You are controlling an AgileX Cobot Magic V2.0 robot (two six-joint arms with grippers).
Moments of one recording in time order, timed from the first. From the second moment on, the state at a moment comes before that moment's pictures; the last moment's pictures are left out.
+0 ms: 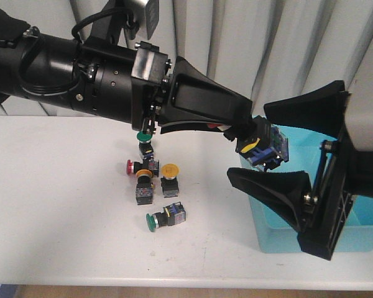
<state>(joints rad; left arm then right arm) -0.42 1.55 -1.44 -1.38 1.22 0.65 0.42 0.94 -0.94 0.80 0.66 -1.09</state>
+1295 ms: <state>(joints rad) -0.42 1.55 -1.44 -1.33 1.16 0.65 0.42 0.94 -0.94 0.79 0.66 -1.09</state>
